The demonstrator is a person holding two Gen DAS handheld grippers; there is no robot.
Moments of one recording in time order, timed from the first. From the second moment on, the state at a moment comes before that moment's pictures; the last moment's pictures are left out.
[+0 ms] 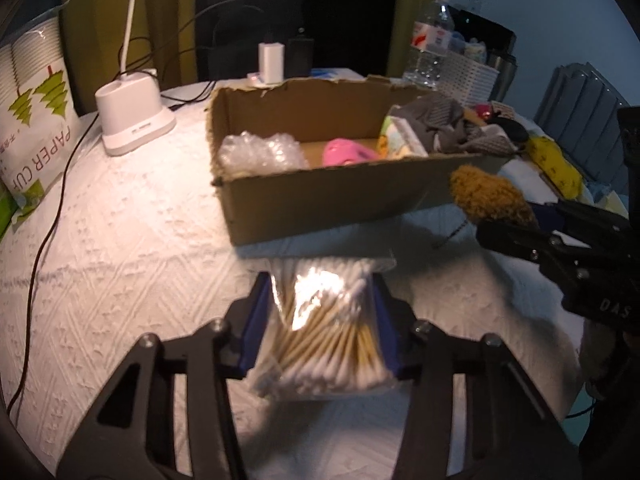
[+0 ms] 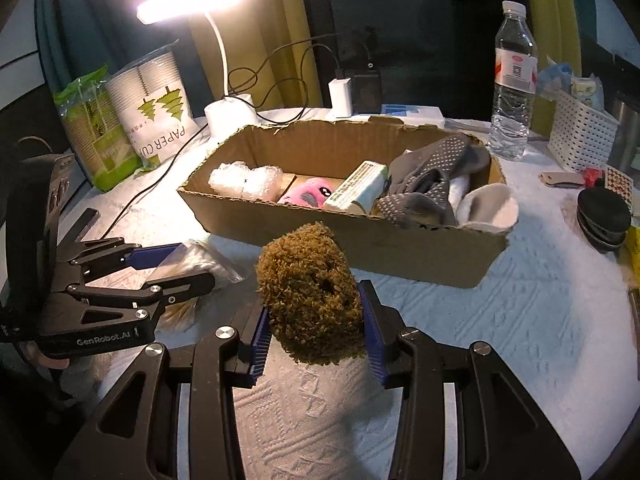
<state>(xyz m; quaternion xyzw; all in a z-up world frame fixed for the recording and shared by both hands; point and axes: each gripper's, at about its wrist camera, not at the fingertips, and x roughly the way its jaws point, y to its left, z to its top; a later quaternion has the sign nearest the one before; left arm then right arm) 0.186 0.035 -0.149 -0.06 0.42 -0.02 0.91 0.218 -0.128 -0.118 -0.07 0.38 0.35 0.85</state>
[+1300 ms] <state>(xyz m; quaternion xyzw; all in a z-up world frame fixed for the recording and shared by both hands) 0.191 0.055 -0.050 -0.08 0.28 -0.05 0.95 0.230 -0.131 -0.049 -0.08 0.31 0.34 0.88</state>
